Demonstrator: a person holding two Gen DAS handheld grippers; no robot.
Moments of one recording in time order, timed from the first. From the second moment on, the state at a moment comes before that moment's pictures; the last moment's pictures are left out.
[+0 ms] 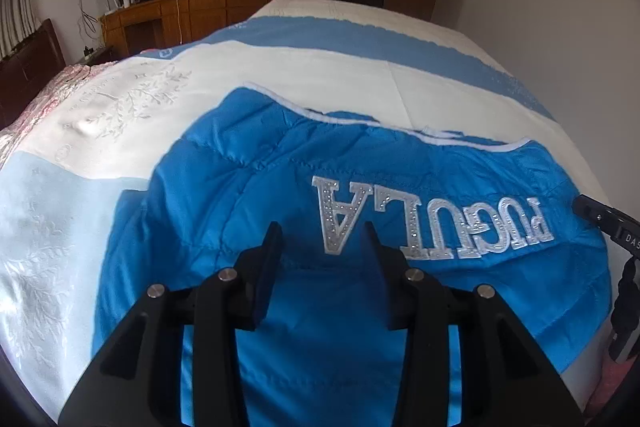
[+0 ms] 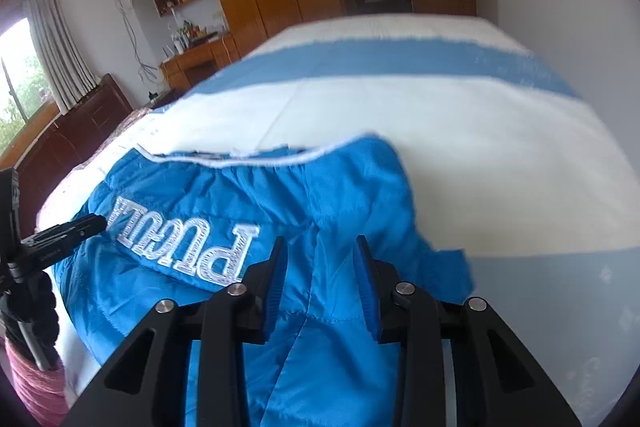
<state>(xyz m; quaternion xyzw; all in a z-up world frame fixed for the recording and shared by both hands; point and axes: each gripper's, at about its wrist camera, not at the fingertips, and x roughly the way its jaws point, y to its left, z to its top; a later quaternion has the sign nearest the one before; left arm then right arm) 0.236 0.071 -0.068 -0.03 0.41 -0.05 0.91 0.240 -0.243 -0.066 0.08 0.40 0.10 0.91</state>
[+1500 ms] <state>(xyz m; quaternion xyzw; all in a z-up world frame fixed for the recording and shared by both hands) 0.162 0.062 -0.058 0.02 0.38 -0.01 0.93 0.168 -0.267 -0.070 0.05 0.38 0.11 0.92</state>
